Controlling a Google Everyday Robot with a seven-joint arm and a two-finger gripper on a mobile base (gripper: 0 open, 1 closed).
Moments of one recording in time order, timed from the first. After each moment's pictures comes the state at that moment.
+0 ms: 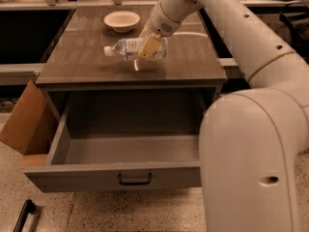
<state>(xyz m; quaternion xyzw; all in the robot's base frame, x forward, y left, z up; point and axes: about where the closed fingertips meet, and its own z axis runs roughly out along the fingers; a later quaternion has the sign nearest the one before) 0.751 0.018 0.883 -0.68 0.66 0.12 0.31</state>
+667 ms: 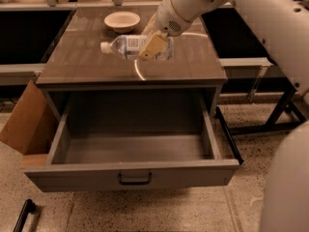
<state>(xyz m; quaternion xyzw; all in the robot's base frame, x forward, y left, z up) 0.686 0.012 0.927 -0.65 0.66 0.12 0.35</state>
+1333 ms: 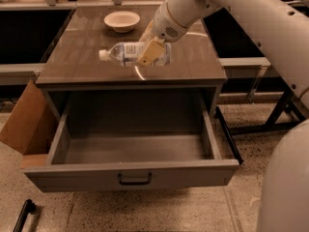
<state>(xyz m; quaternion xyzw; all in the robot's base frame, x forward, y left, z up) 0.679 0.015 0.910 -0.66 0.66 0.13 0.33</state>
